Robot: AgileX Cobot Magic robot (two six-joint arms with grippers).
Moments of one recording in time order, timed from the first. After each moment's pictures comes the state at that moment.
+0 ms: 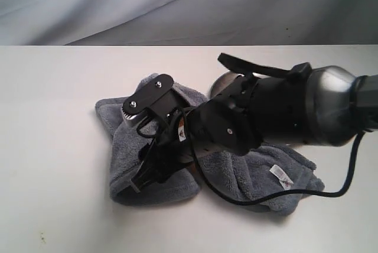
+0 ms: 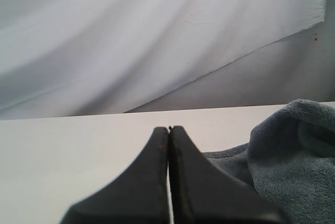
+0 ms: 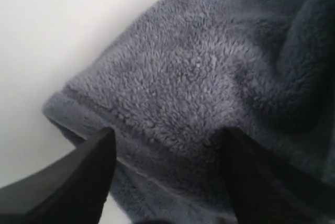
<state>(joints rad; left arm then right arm) -0.13 0.00 0.00 -0.06 0.10 0.06 0.99 1.84 -1.09 0.02 0.28 -0.06</state>
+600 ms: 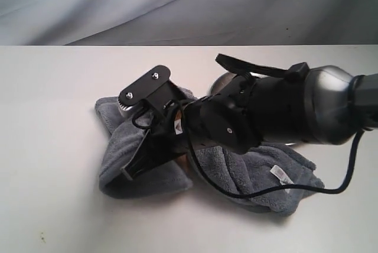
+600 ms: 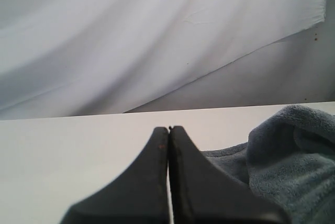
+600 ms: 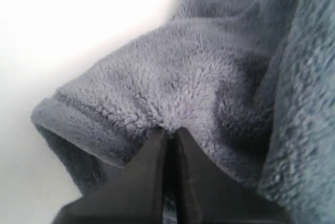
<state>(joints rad) -0.13 0.00 0.00 -0.06 0.10 0.06 0.99 1.83 -1.10 0.00 0.18 -0.05</state>
